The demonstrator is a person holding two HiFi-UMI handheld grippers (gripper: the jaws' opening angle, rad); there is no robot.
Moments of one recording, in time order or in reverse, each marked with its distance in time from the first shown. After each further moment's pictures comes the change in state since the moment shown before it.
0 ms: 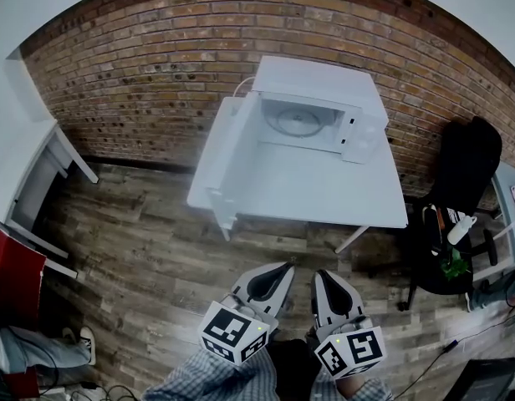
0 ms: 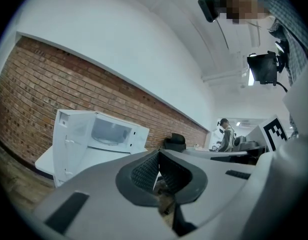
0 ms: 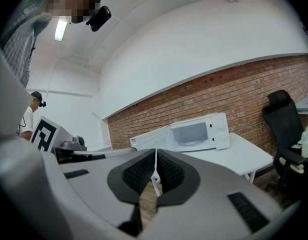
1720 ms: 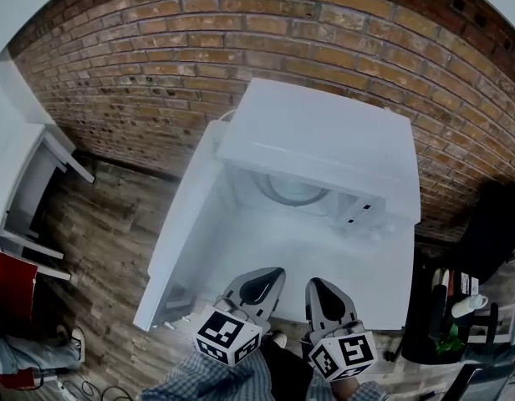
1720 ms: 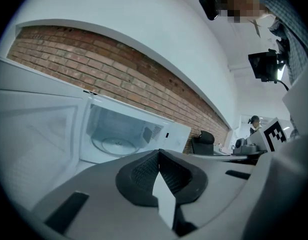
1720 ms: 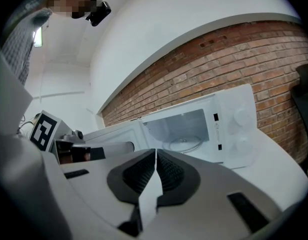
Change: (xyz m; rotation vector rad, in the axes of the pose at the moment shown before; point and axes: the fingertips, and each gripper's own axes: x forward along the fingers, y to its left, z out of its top) left arm 0.284 0.200 0.029 -0.075 0.081 0.156; right arm 0.280 -0.217 0.022 0.061 0.153 0.088
